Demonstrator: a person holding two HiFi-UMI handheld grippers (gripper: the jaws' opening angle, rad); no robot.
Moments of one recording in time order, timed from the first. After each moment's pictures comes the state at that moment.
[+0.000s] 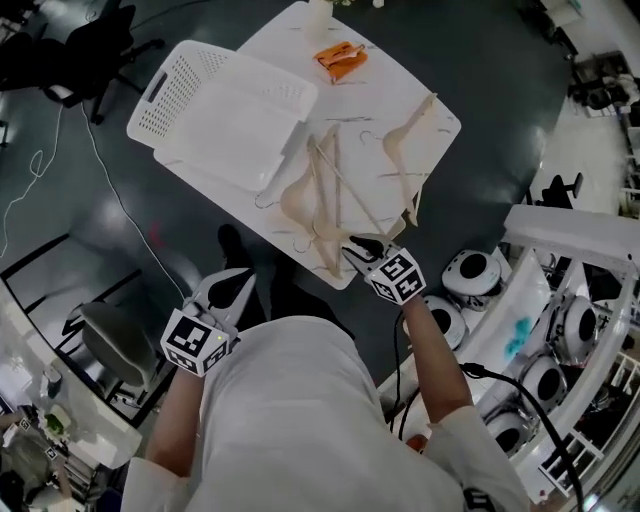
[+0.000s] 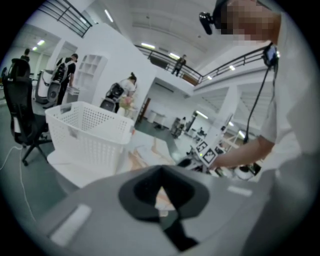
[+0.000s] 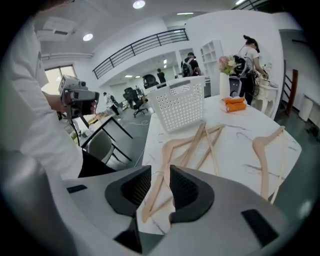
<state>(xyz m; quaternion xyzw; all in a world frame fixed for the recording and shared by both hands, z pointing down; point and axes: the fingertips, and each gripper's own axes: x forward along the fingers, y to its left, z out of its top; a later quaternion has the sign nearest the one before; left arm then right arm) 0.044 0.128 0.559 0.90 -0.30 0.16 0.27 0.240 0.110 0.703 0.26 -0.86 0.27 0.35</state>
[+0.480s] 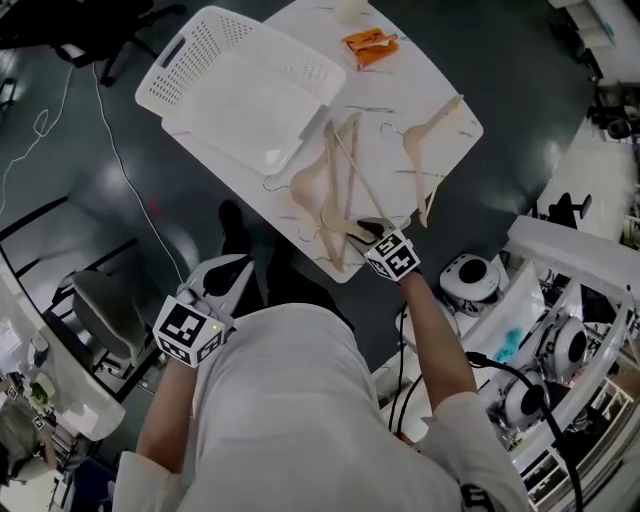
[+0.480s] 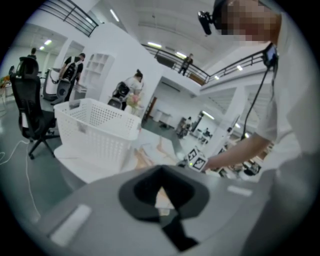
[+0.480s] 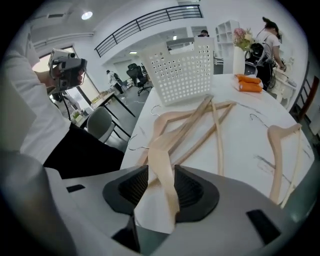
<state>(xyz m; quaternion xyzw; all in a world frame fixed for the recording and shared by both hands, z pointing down) 0.032 0.126 0.569 0.88 -0.33 0.17 0.29 0.254 0.106 0.786 0.19 -0.83 0.27 0.46</state>
